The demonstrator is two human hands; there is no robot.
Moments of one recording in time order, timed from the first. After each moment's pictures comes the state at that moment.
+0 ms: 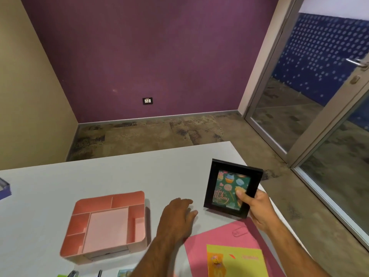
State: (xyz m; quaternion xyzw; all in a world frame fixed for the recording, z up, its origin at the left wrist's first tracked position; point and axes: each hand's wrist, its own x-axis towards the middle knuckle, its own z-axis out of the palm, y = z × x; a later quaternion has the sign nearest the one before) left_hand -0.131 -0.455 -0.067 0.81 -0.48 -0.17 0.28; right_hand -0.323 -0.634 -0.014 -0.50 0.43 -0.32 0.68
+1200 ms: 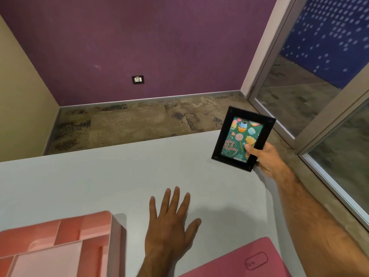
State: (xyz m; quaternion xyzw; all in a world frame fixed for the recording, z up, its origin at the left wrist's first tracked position) left_hand -0.110 -0.516 -0.139 0.85 -0.52 -0.07 0.09; right_hand -0.243 -0.843 -0.069 -0.53 0.48 -0.29 0.63
